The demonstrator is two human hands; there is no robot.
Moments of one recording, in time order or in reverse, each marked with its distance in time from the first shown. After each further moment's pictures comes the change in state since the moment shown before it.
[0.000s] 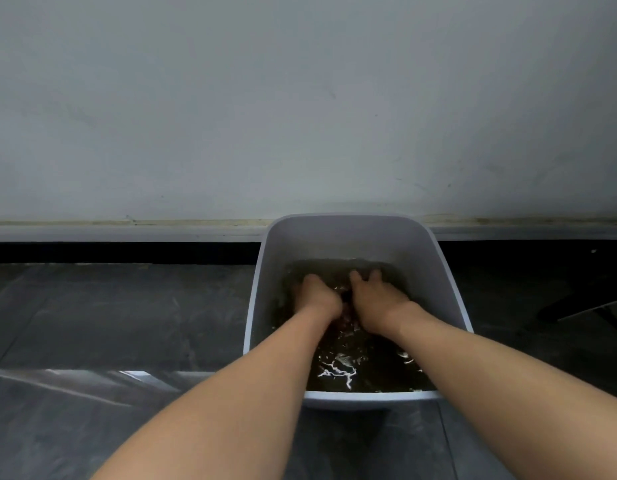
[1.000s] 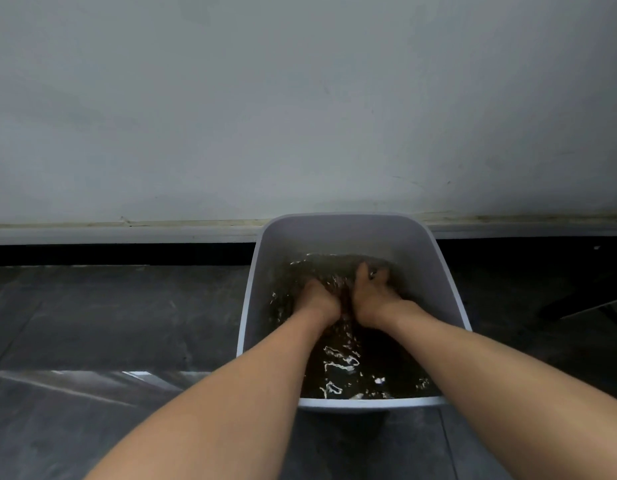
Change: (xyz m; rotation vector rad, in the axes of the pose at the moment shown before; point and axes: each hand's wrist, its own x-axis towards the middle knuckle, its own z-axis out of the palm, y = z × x) left_hand 0.010 -0.004 0.005 0.073 -0.063 0.066; right_hand 0.006 -0.001 -0.004 0.227 -0.063 0.144
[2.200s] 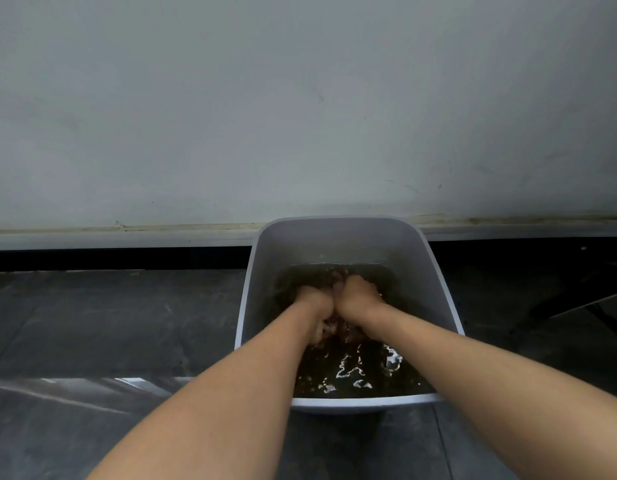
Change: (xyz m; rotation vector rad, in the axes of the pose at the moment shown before) left_hand -0.005 0.006 -0.002 -0.345 -0.140 -0.216; right_hand -0.008 -0.017 0.007 0.455 0.148 -0.042
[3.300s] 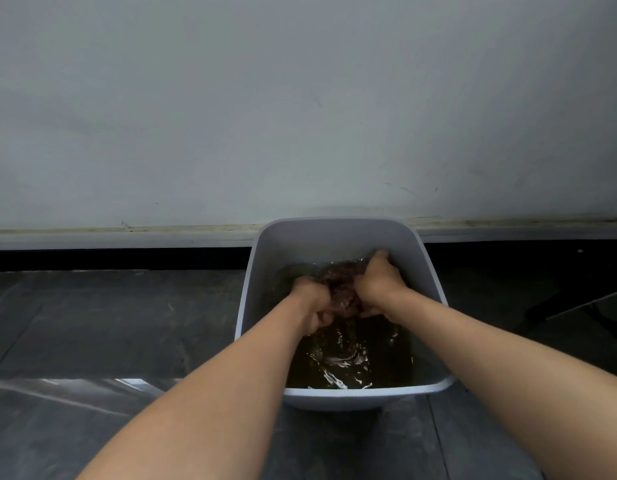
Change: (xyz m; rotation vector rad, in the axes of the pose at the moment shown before) left_hand 0.010 0.003 -0.005 0.023 0.000 0.076; right_hand 0.011 0.016 -0.027 0.170 0.129 0.057
